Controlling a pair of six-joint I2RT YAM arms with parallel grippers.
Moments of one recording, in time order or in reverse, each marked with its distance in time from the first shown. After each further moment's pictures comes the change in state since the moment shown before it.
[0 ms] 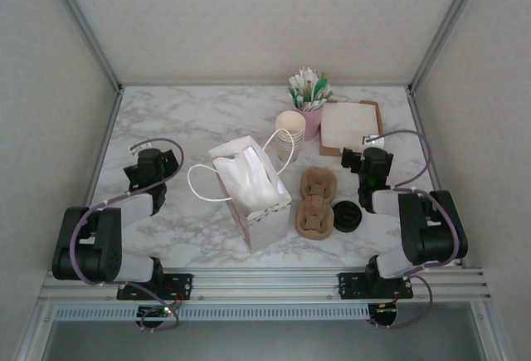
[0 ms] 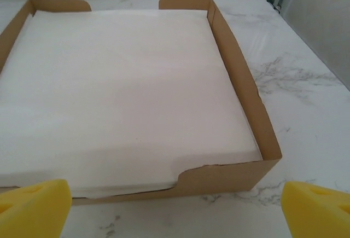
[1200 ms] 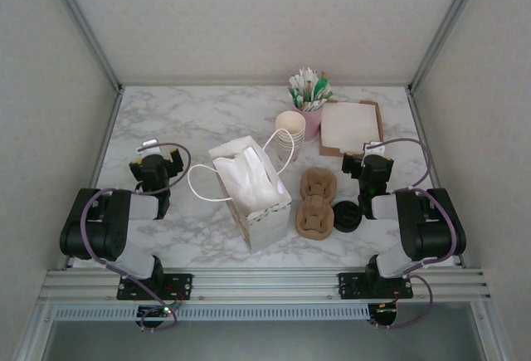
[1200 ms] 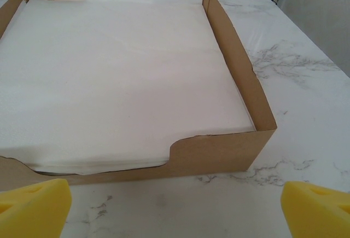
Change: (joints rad) left arm -0.015 0.153 -0.077 0.360 0.035 0.097; right arm -0.005 0.022 -0.054 0.074 -0.003 0.004
